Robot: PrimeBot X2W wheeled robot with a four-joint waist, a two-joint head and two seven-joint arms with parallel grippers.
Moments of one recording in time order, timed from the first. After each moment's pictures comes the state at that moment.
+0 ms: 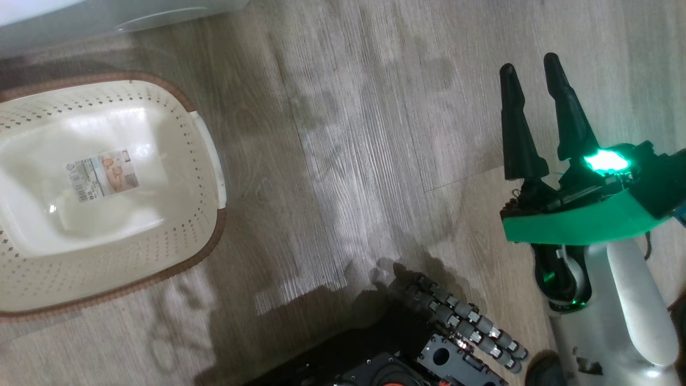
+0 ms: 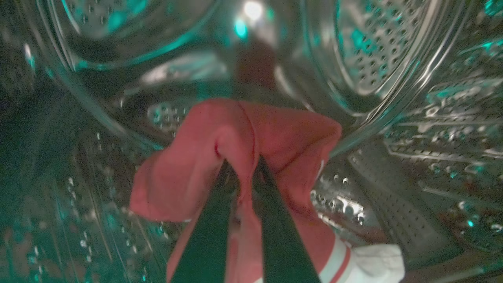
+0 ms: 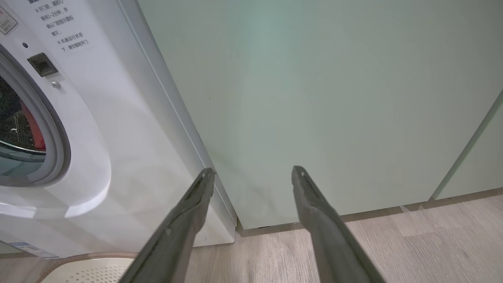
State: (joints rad) left arm -1.46 0.61 -0.18 0.62 -0.32 0.04 0.11; right arm -0.32 -0.05 0.14 -0.04 0.45 0.13 -0.26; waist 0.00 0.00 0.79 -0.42
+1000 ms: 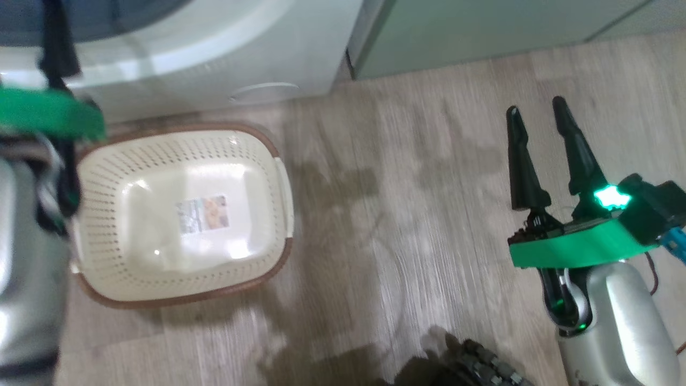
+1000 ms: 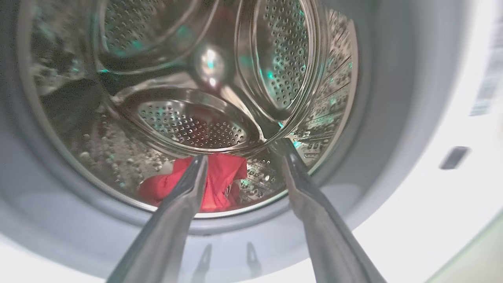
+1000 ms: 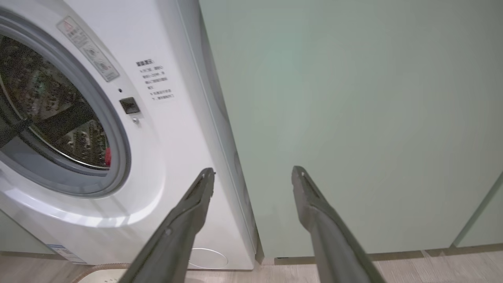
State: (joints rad) left arm -0.65 0.37 -0.15 0.21 -0.45 0.14 -0.24; right arm -0.23 -0.05 0.07 0.00 0.32 0.13 -0.26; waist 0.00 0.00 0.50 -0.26
